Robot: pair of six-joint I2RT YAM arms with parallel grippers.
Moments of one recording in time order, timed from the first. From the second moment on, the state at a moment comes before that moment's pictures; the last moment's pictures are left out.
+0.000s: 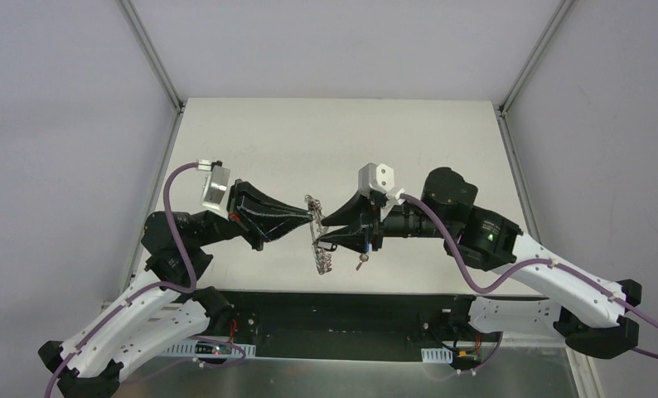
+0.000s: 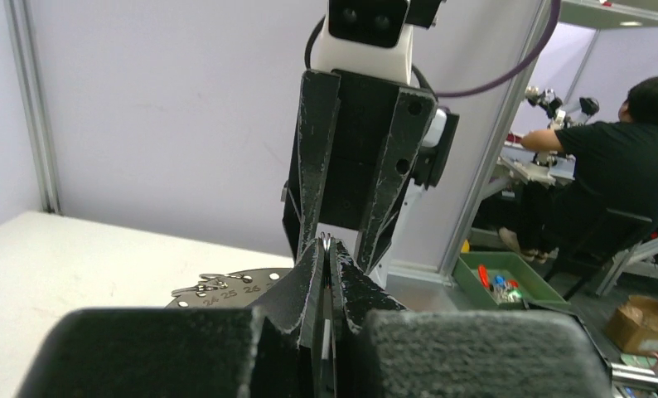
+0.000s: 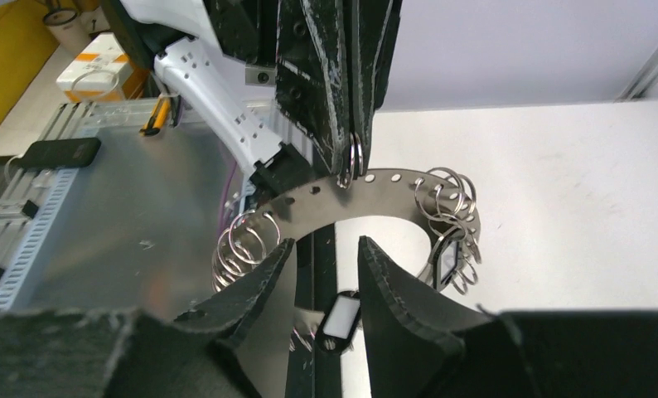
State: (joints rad) left arm -0.73 0.61 0.75 0.45 0.62 -0.57; right arm 1.15 1.01 1.25 -0.28 -0.40 -0.02
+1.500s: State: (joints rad) left arm -0.73 0.59 0.68 0.65 0.57 -0.62; right arm 1.18 1.08 1.23 -0.02 -0.38 0.06
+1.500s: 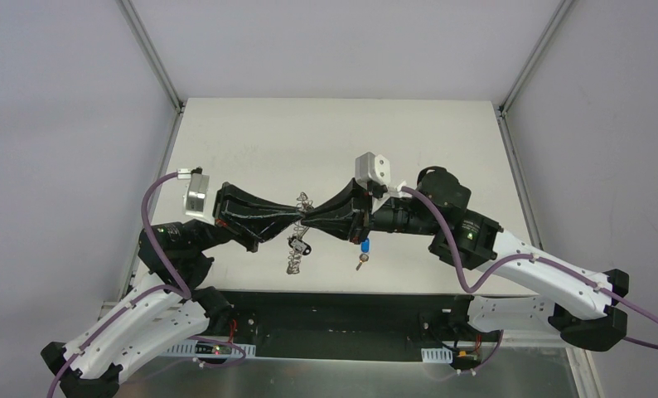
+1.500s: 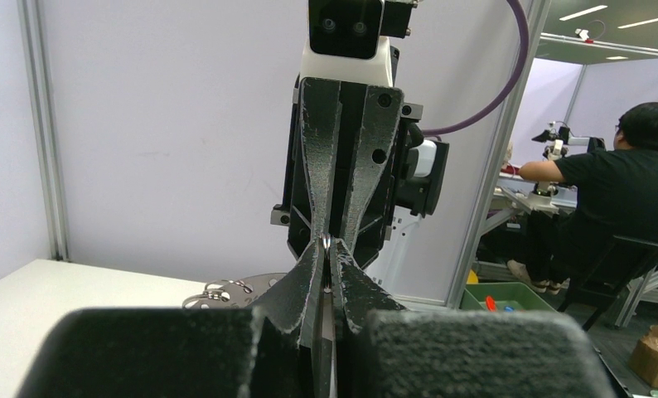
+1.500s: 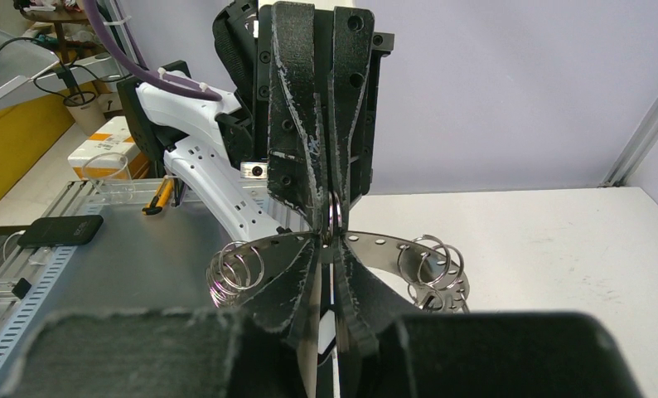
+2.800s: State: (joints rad) left arm -0.73 0.55 0.66 0.58 0.60 -0.61; right arm 1.19 1.08 1.31 -0.21 -0.34 0.10
